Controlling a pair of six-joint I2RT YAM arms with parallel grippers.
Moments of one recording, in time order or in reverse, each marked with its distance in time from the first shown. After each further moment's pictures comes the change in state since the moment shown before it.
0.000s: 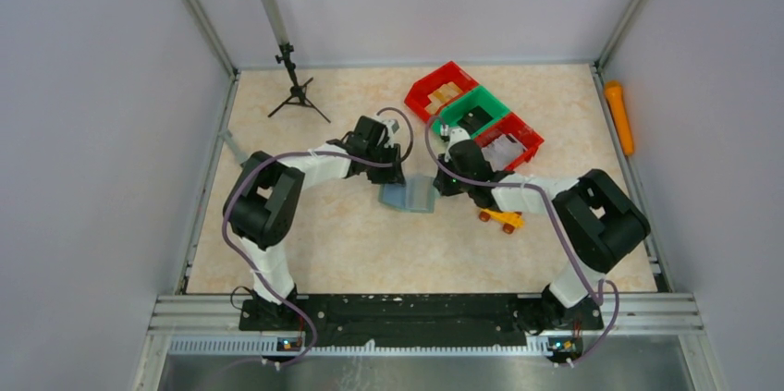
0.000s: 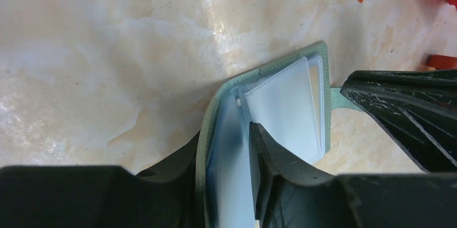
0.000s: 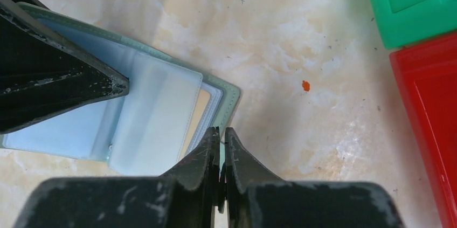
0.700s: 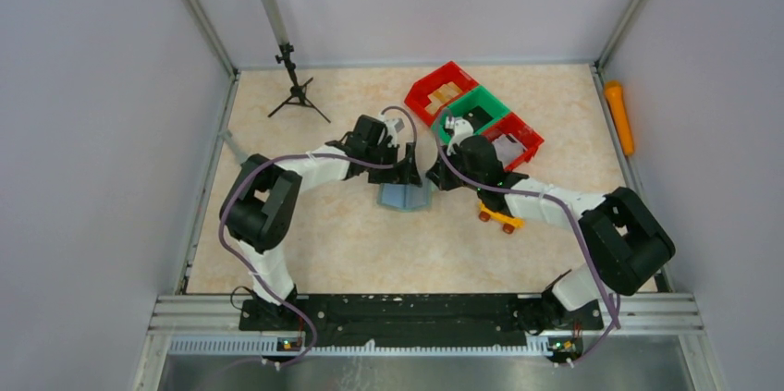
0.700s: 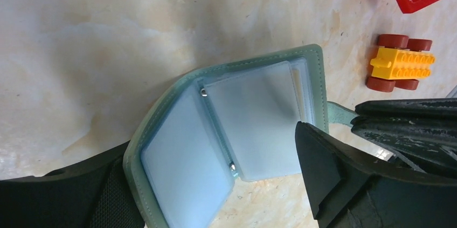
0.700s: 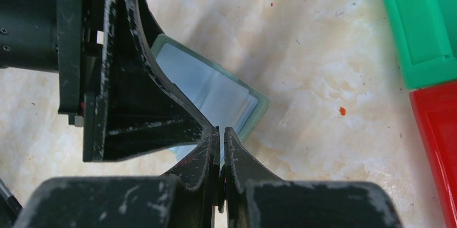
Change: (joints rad) left arm 0.012 -0.034 -0.042 0.085 0.164 -0.018; right arm 0.002 -0.157 -0.034 0.056 -0.112 0.006
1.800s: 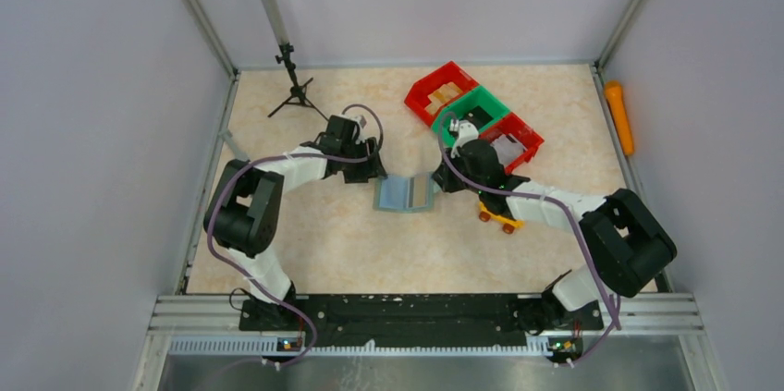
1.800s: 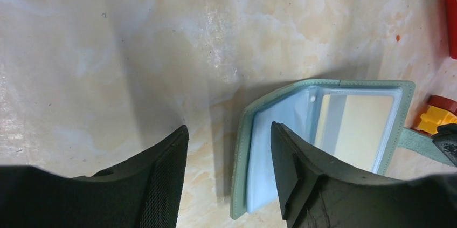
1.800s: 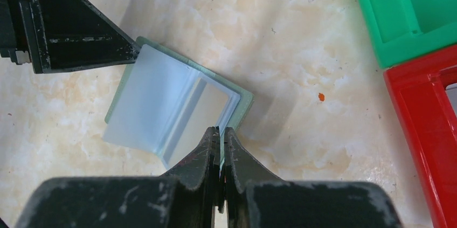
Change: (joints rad) left arm 0.126 -0.066 -0.070 -0.053 -0.166 -0.057; right arm -0.009 -0.010 -0.032 -0.001 0.064 0.017
